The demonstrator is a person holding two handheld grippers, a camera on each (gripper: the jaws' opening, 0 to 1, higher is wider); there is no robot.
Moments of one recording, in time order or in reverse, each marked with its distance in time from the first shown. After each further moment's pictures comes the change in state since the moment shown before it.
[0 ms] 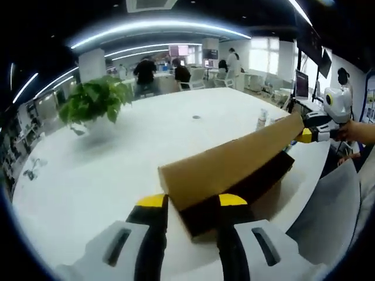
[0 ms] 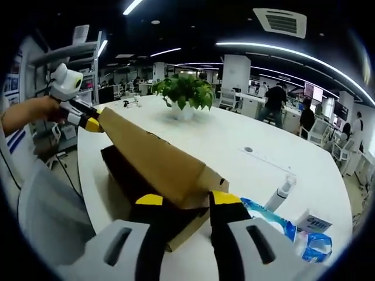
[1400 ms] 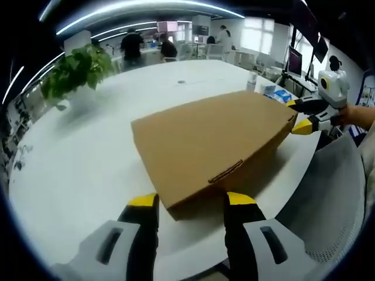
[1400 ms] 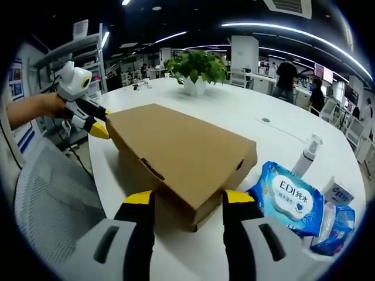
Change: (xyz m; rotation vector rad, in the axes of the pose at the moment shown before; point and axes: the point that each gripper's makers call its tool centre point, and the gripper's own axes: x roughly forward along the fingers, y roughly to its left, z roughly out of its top) left arm 0.024 -0.027 -0.076 -0.001 0.185 -0.082; right arm 0.011 0.030 -0.066 0.063 0.128 0.090
